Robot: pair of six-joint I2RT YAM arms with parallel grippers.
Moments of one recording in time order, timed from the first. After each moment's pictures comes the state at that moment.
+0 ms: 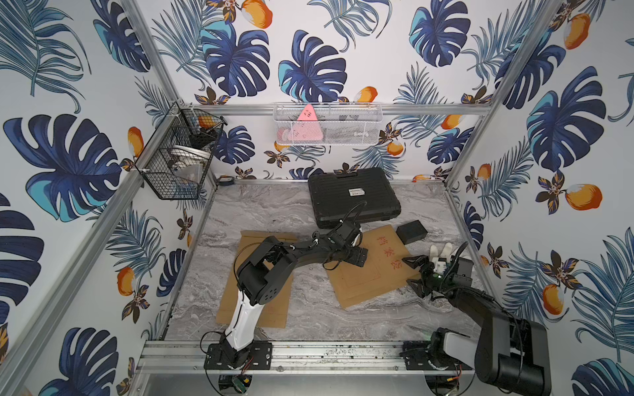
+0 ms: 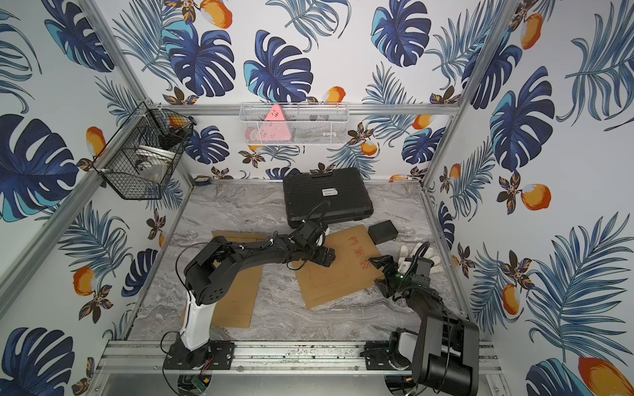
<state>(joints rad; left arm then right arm) -0.74 2.08 1.35 -0.21 0.10 -0.39 -0.29 1.20 0.29 0.02 -0.75 0.95</state>
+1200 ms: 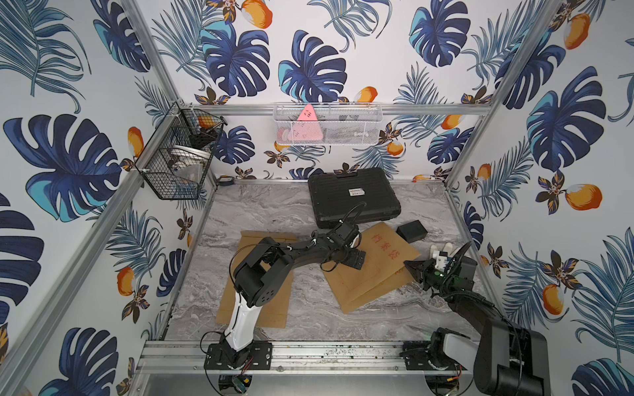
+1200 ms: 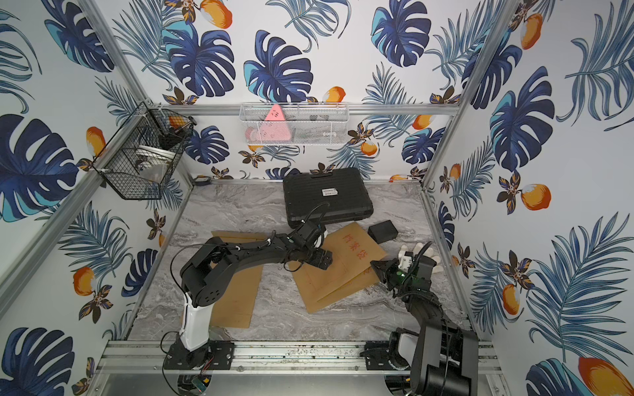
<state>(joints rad) -0.74 2.02 1.35 -0.34 0.10 -0.39 -0.29 1.12 0.27 0.16 -0.84 0.99</state>
